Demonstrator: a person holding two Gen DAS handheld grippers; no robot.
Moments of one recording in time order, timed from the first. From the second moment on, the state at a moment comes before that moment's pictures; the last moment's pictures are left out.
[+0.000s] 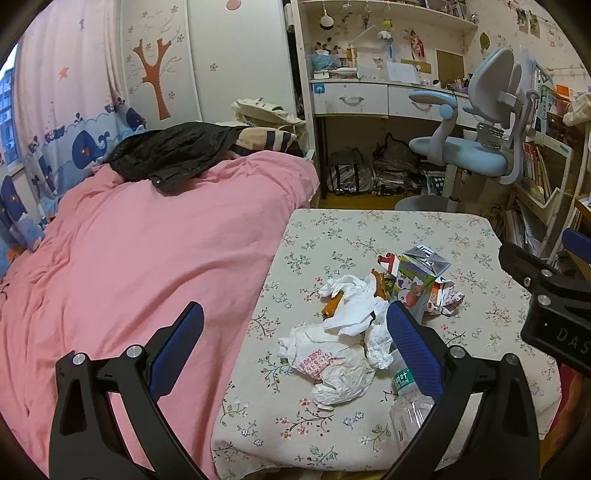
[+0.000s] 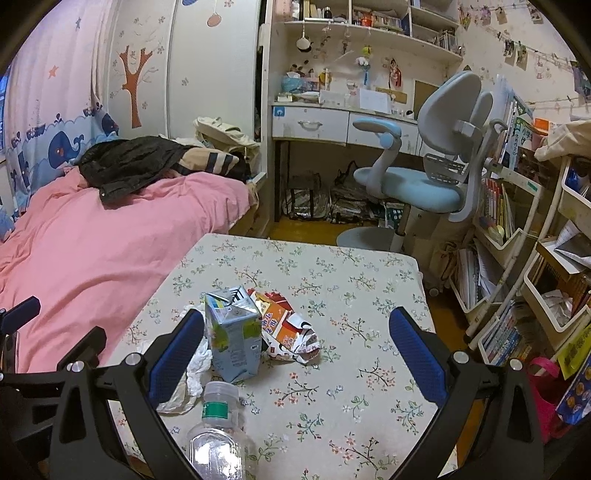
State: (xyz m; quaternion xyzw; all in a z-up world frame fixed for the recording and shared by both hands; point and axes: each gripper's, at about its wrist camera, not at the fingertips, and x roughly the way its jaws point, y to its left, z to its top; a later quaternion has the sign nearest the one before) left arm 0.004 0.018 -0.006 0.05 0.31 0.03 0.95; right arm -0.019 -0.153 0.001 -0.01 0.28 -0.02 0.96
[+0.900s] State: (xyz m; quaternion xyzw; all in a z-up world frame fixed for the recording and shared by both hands) left arm 0.017 0.056 -0.007 0.00 0.35 0.06 0.94; right arm -0.008 -0.113 -0.098 0.00 0.49 0.11 0.86
